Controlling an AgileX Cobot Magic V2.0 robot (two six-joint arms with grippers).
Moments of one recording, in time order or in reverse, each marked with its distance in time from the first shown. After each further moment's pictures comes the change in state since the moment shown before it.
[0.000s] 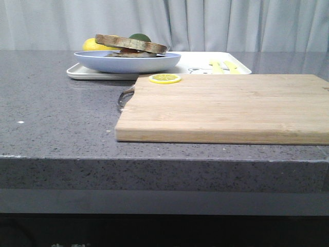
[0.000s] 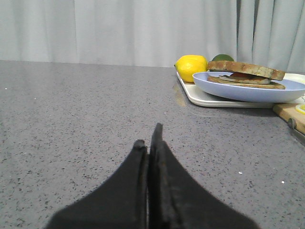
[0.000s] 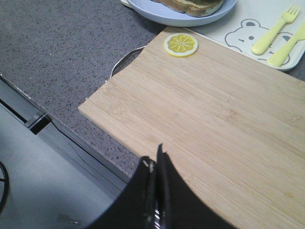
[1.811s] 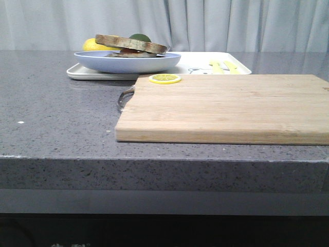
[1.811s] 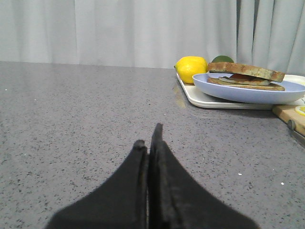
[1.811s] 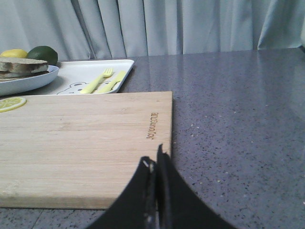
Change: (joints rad) left arm 0.000 0.000 0.000 -0.001 -0.003 0.000; right arm -0.496 -0.762 0.906 0.055 -0.685 0.000
